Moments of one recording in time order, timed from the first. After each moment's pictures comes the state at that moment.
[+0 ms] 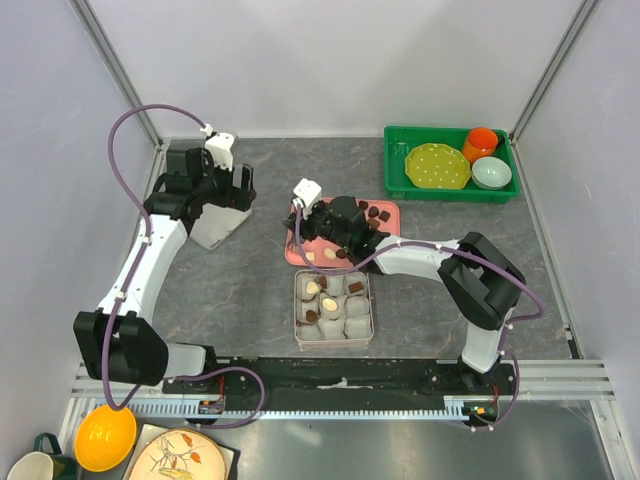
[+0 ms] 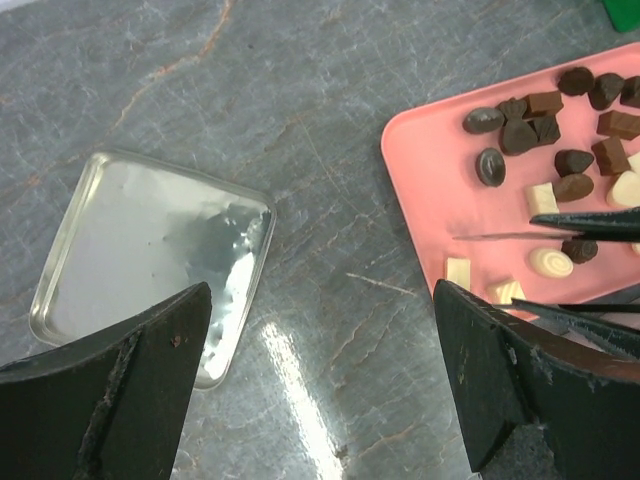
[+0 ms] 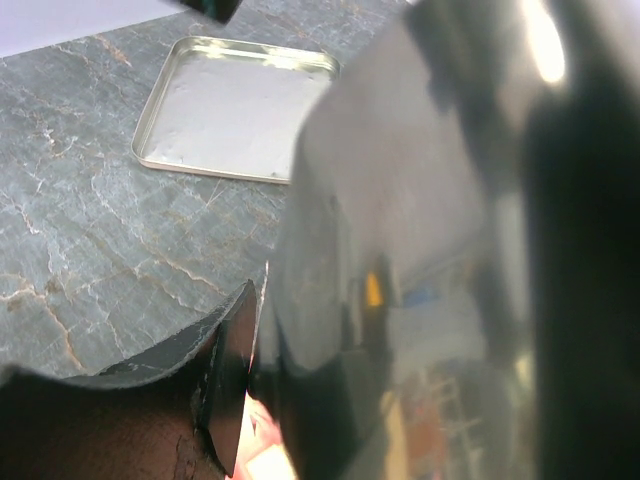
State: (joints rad) left arm -0.11 1.33 1.23 -0.47 0.23 0.15; right arm 0.83 1.82 1.08 0.59 -0.10 -0.15
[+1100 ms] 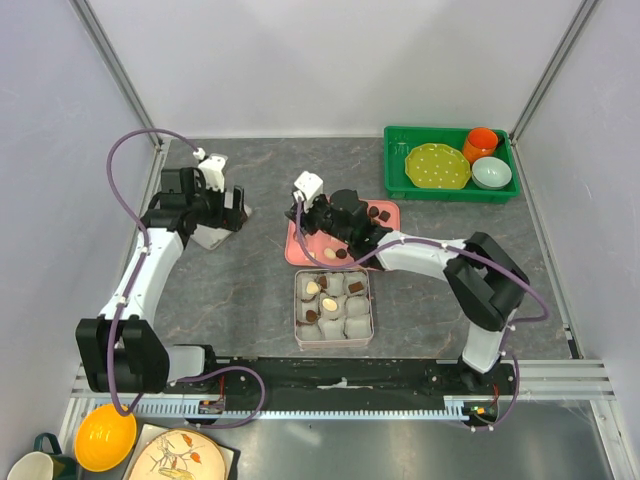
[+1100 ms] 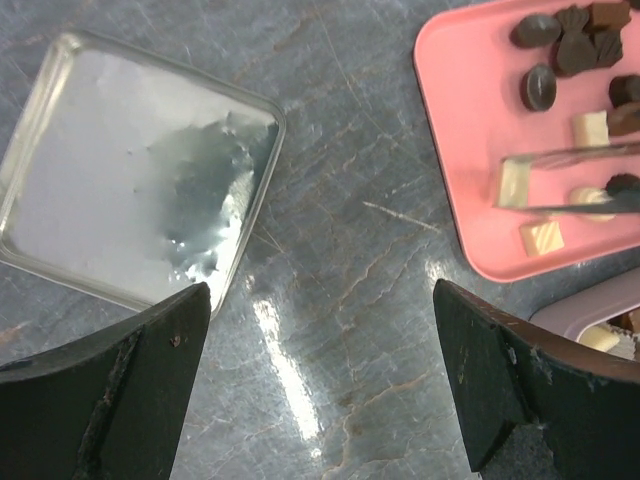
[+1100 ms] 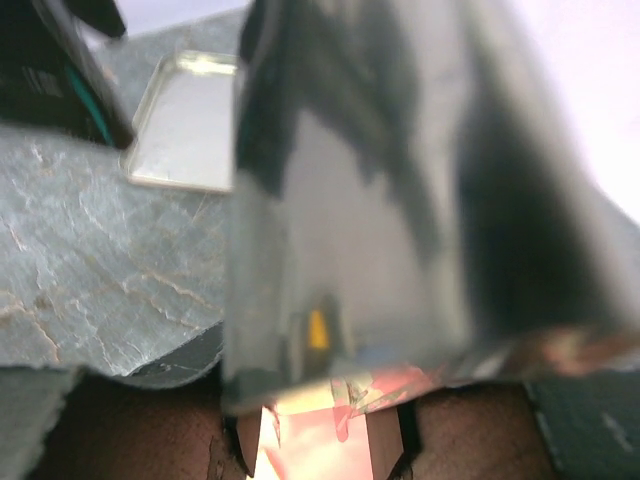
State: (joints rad) left arm -0.02 1.28 1.06 -0.48 0.27 0.16; right arm 0.81 1.83 1.13 0.55 -0.09 -0.15
